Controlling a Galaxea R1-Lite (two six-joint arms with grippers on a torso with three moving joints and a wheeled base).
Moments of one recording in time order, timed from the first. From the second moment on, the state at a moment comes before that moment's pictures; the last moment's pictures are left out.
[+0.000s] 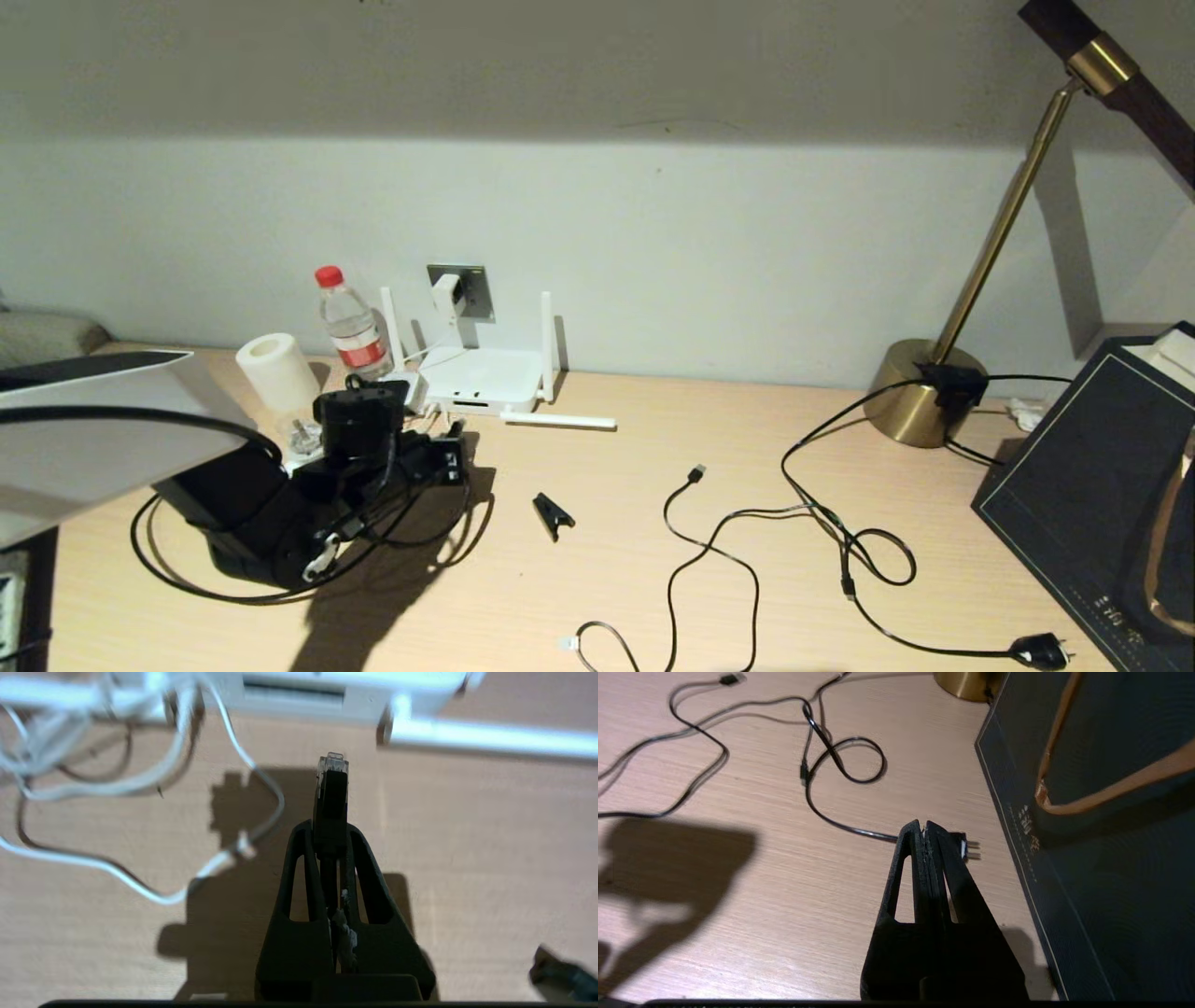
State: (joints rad) left arm -0.23 2.17 -0.78 -1.01 0.07 -0.07; right arm -0.02 0.27 0.00 -0.08 0.05 -0.12
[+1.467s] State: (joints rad) left arm -0.21 2.20 -0.85 -0.96 0.10 -0.06; right arm -0.01 0.00 0.00 -0.09 0.01 -0.02
